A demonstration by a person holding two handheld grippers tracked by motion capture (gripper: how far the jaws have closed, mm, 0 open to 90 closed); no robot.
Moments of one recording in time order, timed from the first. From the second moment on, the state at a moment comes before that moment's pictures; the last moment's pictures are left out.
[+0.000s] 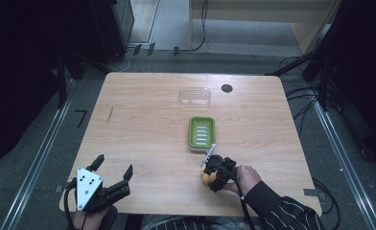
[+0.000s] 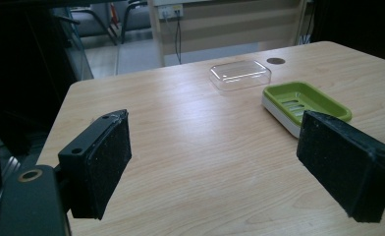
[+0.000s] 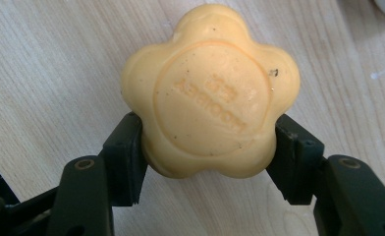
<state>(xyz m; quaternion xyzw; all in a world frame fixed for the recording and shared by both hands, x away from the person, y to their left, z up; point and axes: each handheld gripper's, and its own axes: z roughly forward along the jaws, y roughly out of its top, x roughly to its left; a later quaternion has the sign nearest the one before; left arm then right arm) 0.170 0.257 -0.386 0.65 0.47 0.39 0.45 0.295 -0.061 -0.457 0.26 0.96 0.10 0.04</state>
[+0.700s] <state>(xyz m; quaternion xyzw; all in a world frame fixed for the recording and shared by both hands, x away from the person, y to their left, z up) 0.170 0.257 -0.386 0.65 0.47 0.39 0.45 0.302 -0.080 -0.449 0.28 0.95 0.11 0.05</state>
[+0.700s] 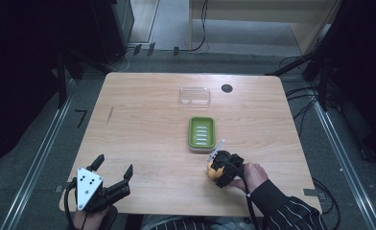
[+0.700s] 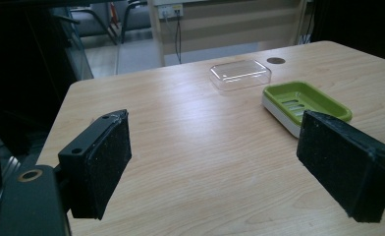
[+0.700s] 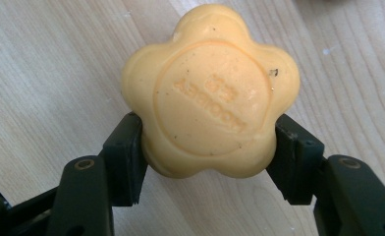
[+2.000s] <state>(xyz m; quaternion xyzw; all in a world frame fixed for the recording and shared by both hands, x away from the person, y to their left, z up) 0.170 0.257 -0.386 0.65 0.47 0.39 0.45 0.325 -0.104 -0.435 0.32 0.94 0.12 0.08</state>
